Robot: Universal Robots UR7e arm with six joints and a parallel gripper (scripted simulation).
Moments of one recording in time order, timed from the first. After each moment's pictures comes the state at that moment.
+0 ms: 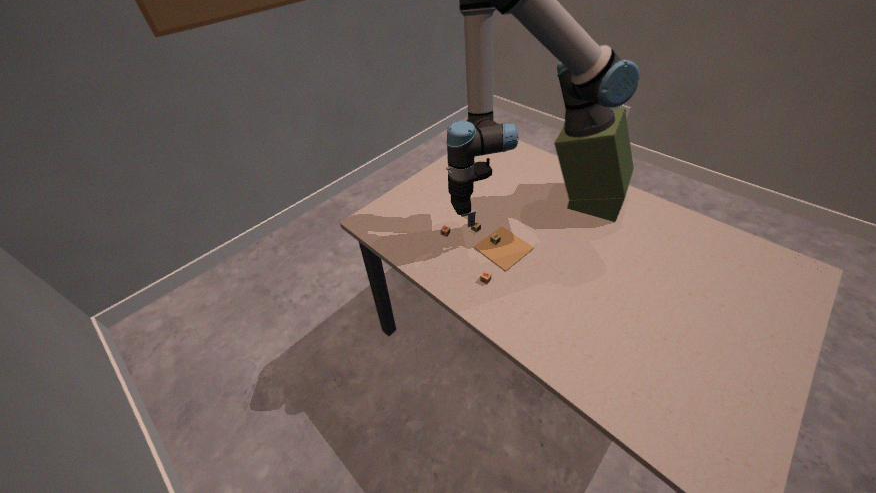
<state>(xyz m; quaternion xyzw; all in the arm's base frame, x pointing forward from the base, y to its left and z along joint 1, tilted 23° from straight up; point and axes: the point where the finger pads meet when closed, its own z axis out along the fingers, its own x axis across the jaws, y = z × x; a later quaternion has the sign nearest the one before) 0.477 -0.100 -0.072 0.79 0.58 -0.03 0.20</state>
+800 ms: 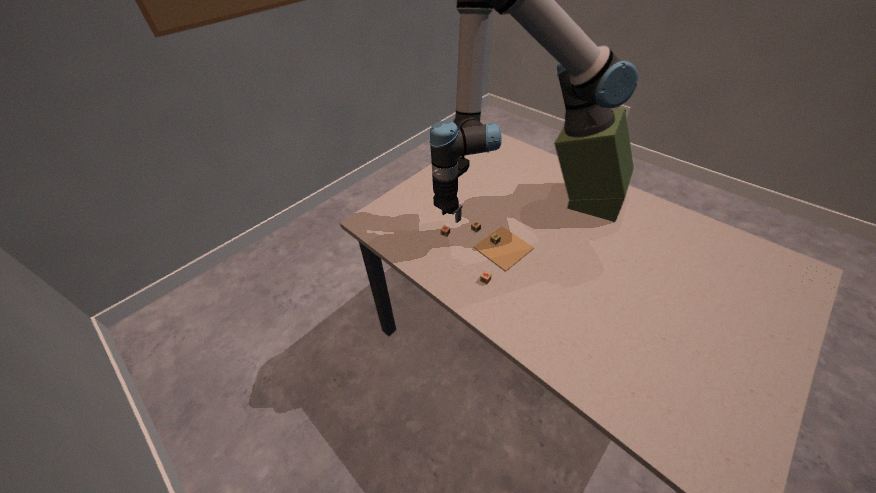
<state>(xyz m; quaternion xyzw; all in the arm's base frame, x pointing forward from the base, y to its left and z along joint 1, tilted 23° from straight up) 0.511 -0.139 -0.051 0.60 0.77 -0.08 0.18</state>
